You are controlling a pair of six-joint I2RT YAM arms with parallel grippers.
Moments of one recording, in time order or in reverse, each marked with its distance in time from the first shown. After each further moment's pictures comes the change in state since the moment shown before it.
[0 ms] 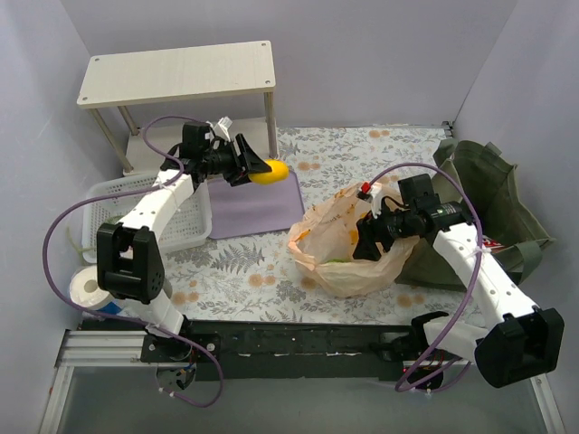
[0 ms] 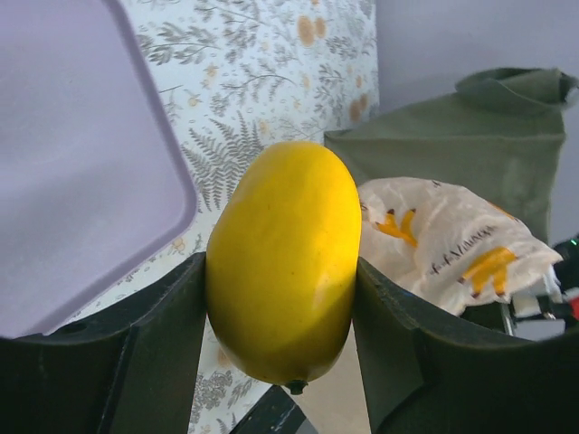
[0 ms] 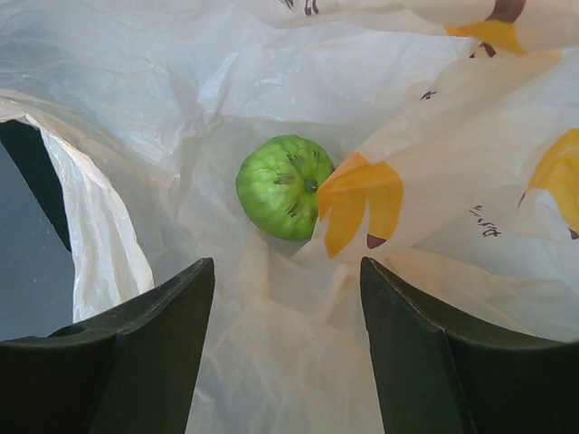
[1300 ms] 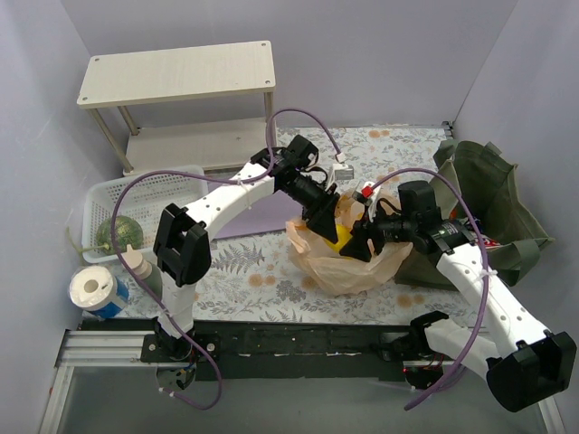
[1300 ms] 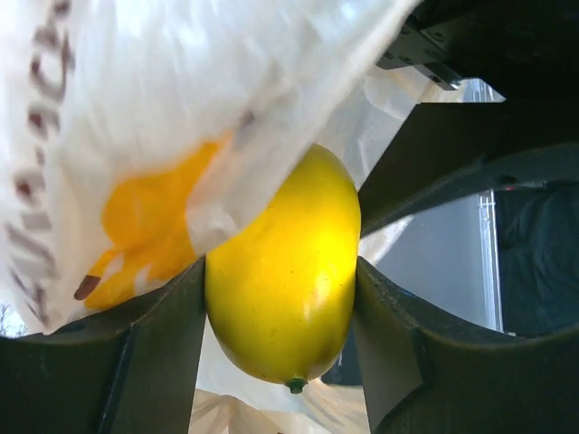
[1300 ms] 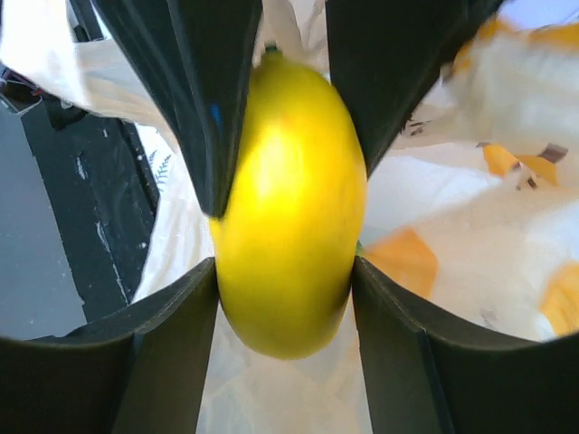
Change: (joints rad) left arm -0.520 0.331 0.456 -0.609 0.335 0.923; right arm 0.088 -0.117 -0.078 0.250 -0.092 0.095
